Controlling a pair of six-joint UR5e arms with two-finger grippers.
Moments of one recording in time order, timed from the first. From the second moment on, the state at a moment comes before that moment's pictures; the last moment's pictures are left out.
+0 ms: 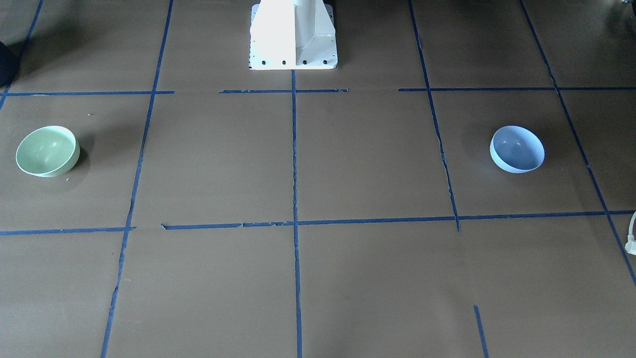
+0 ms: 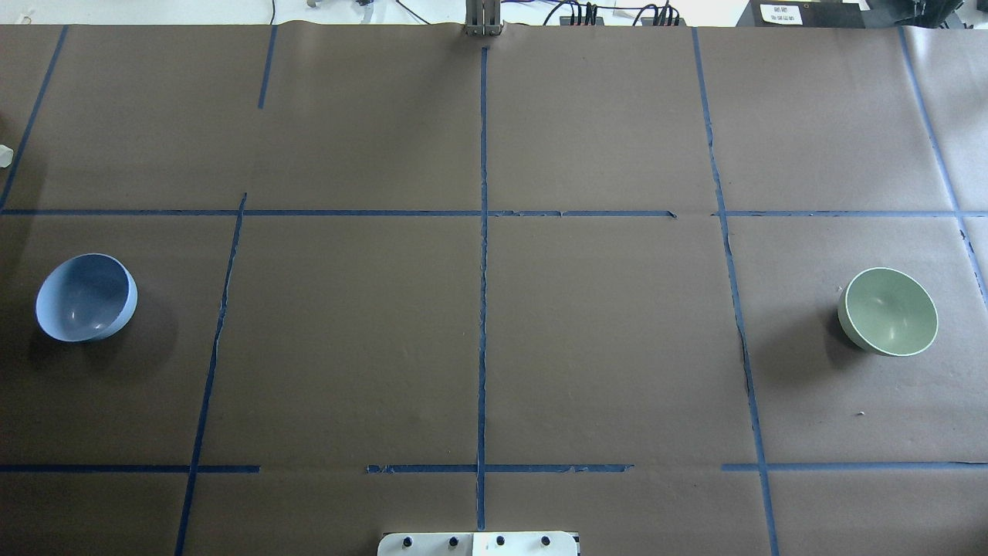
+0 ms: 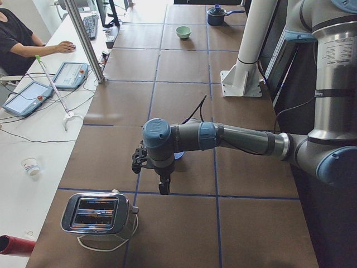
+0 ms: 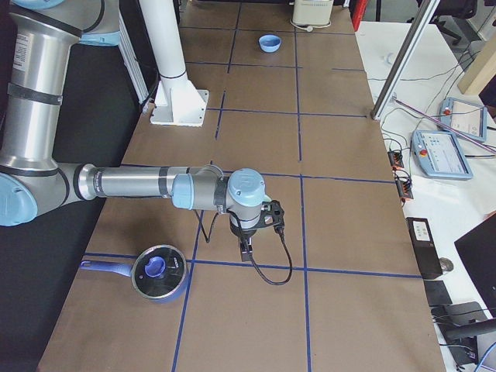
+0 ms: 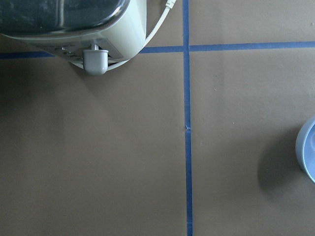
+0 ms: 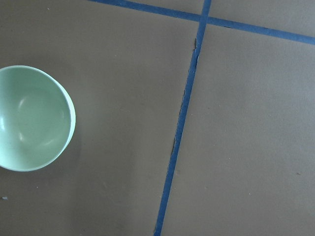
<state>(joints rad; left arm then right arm) -1.63 -1.49 -1.82 -1.30 -2.33 0.16 1.55 -1.82 1.88 -1.65 2.36 -0.20</state>
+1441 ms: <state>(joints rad) -1.61 -1.44 -1.86 -1.34 -2.33 0.17 1.55 -1.83 1.89 -1.65 2.37 -0.20</state>
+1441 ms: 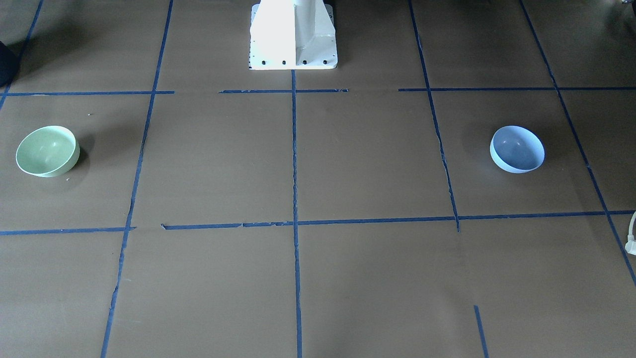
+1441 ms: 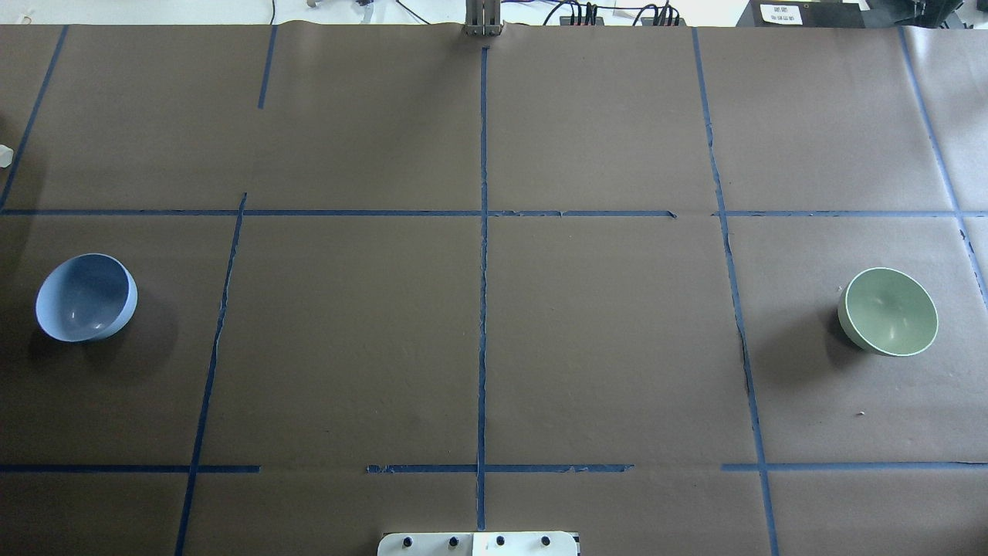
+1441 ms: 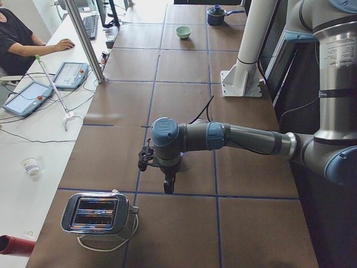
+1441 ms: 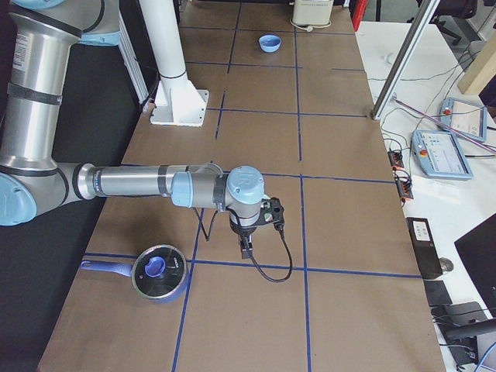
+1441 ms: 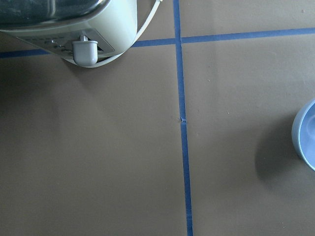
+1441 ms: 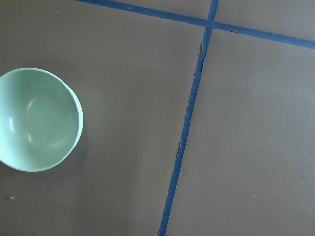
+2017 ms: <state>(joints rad) -1.46 -1.43 -1.85 -1.43 -2.41 0.03 1.55 -1.83 1.89 -1.65 2.37 -0.19</state>
